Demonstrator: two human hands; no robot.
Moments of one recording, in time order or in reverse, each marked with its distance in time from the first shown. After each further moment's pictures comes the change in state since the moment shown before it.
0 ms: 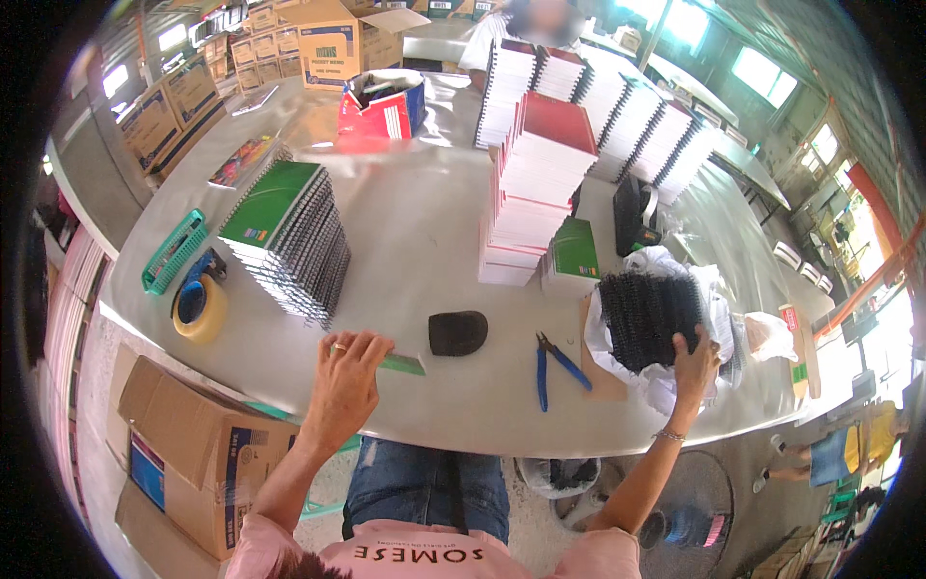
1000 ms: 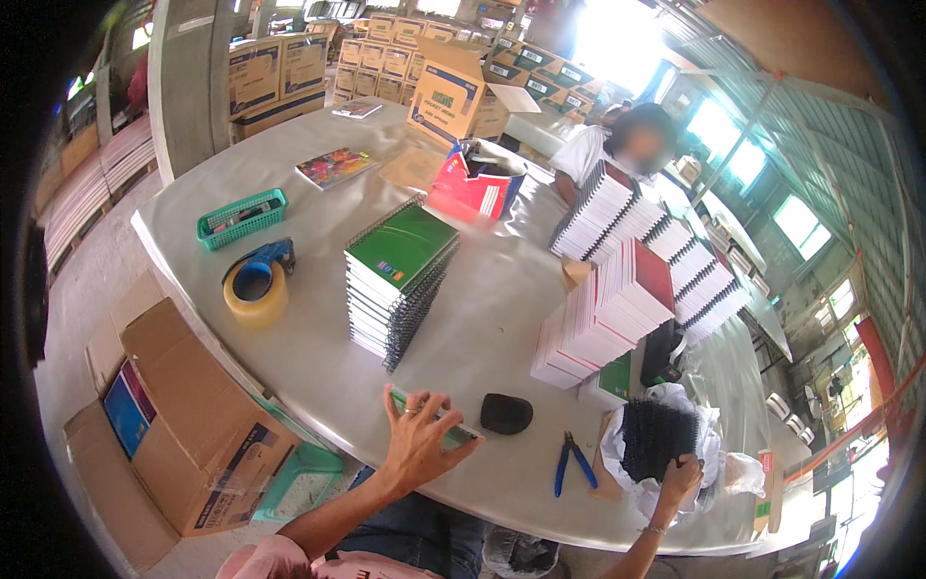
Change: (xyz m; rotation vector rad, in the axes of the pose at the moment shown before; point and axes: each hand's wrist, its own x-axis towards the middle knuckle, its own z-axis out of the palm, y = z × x) left_hand -0.018 0.004 0.056 -0.167 0.378 -0.201; right_hand 0.015 0.014 0.021 0.037 -0.031 -0.074
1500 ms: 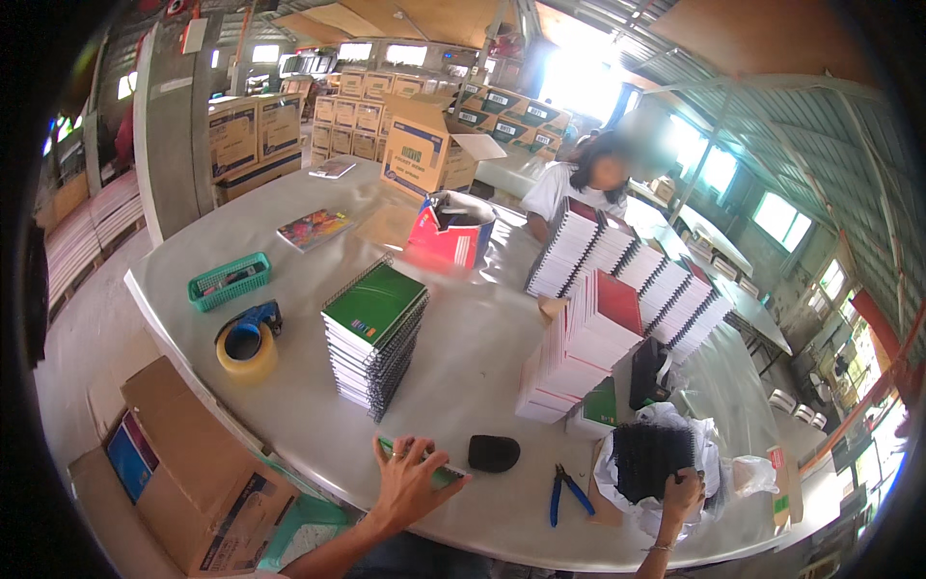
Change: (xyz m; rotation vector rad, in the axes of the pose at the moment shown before) left_hand 0.006 0.002 0.000 0.013 0.005 0.015; right_hand -0.011 -0.022 -0.015 -0.100 0.003 0.142
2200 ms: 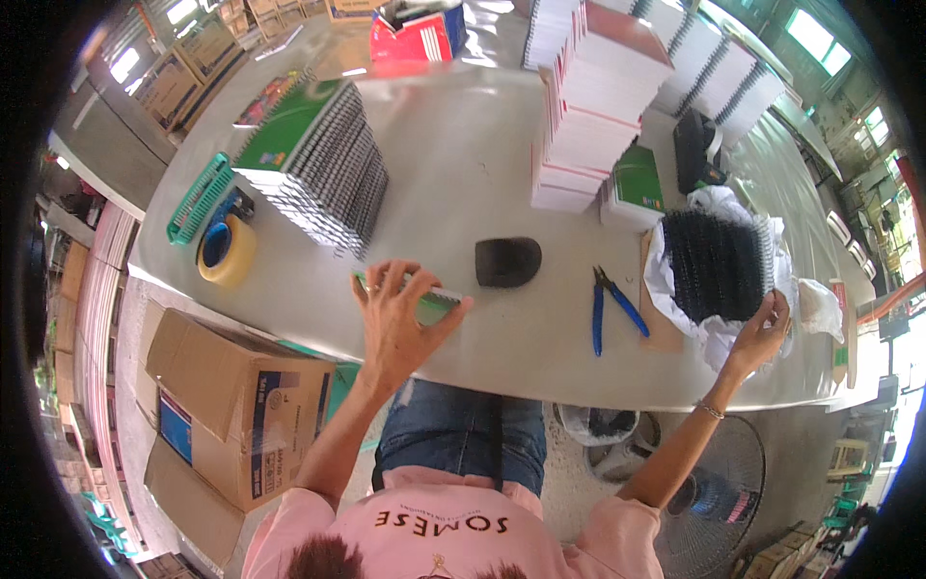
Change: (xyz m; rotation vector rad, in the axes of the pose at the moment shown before) left_hand 0.009 0.000 -0.003 0.085 -0.113 -0.008; right_hand -0.011 -0.007 -0.021 0.398 0.245 0.050
